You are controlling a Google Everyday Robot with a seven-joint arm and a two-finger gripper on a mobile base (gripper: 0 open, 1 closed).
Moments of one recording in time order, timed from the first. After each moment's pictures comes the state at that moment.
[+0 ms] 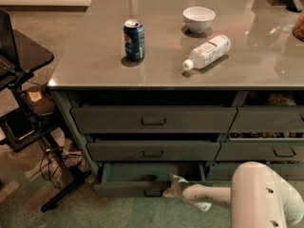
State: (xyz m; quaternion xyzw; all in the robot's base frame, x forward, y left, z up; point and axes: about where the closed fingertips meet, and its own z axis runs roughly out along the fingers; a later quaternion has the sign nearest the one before) arm 0.600 -0.110 0.153 -0.53 0.76 -0.02 0.37
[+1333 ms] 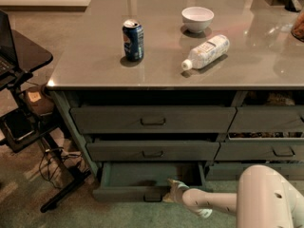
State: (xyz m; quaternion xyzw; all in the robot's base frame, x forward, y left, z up) arm 0.577 -0.101 0.157 -0.54 0.75 -0.02 0.38
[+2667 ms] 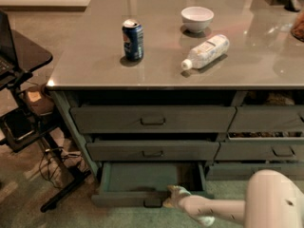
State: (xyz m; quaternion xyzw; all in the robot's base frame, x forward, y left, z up) arm 0.548 -0.106 0.158 -0.54 0.75 -0.02 0.38
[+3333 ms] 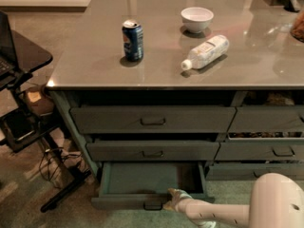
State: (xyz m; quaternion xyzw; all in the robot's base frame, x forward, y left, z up) arm 0.532 -0.109 0.160 -0.53 0.76 -0.02 0.38
